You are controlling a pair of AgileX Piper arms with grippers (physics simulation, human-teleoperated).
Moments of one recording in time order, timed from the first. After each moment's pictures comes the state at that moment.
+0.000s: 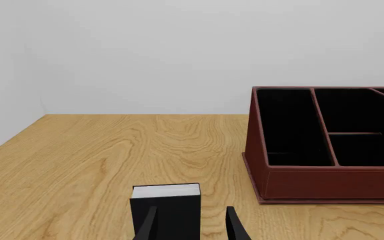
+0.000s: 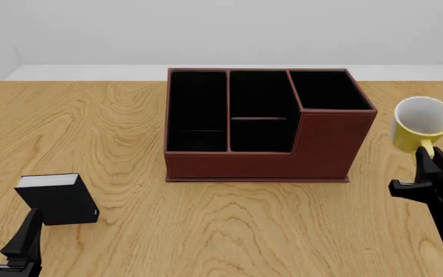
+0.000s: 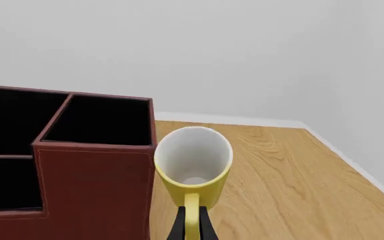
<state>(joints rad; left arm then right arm) 0.00 0.01 0.00 0.00 0.00 -0.18 1.07 -0.16 -0.88 -0.16</state>
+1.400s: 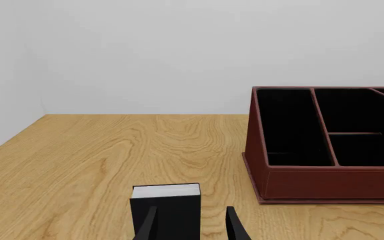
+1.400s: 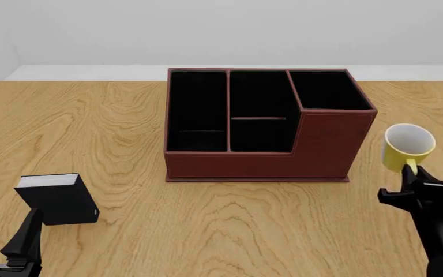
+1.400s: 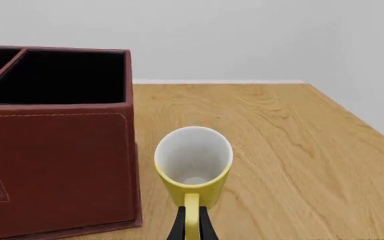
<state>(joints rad) 0.00 0.01 0.00 0.00 0.00 -0.24 1.53 -0.15 -1.22 -0.11</state>
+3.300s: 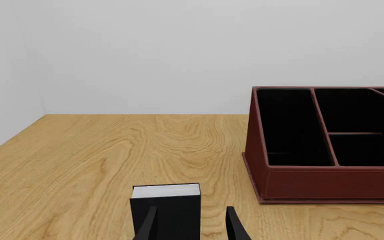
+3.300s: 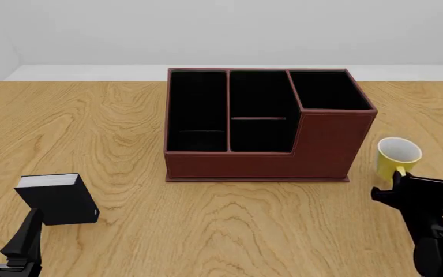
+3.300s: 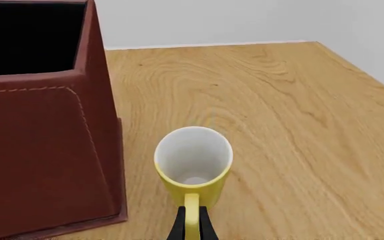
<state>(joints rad) 0.00 0.01 0.00 0.00 0.00 -0.27 1.80 -0.29 -1.22 -0.08</state>
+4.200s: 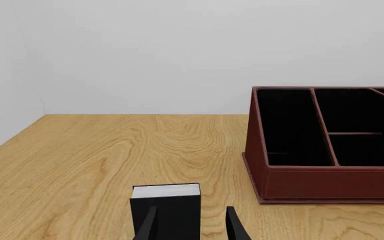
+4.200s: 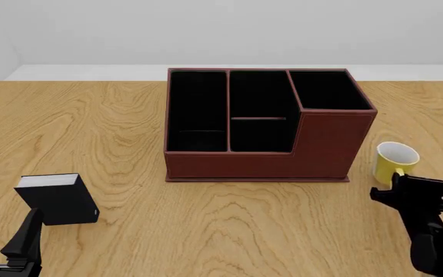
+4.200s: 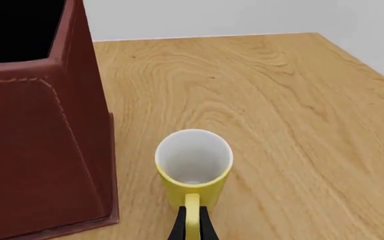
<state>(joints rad) 0.00 0.01 0.00 0.00 0.00 -0.28 1.87 -0.33 -1.22 -0.08</state>
